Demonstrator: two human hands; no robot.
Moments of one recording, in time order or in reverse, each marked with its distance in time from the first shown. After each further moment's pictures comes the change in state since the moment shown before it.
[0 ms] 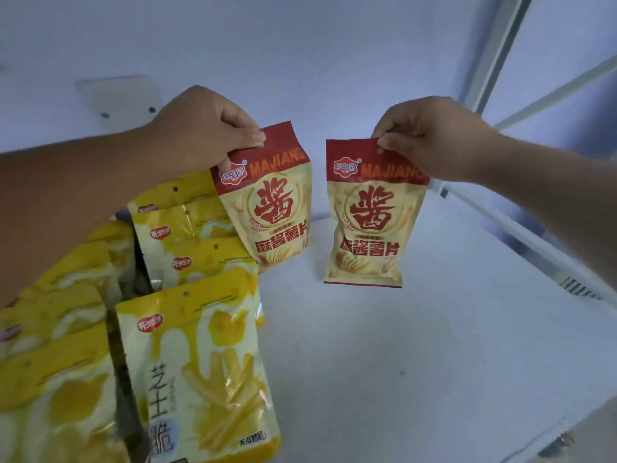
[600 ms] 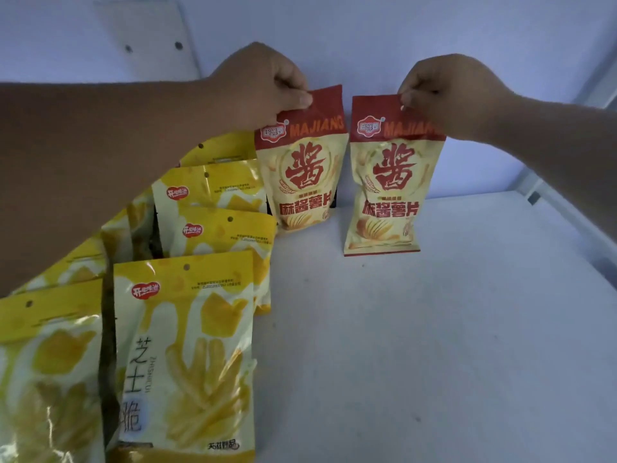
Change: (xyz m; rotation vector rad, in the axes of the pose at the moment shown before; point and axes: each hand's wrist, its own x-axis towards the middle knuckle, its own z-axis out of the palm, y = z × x) left_hand 0.069 -0.038 0.047 0.116 0.061 -0.012; right_hand 0.126 0.063 0.079 0.079 -0.025 -0.114
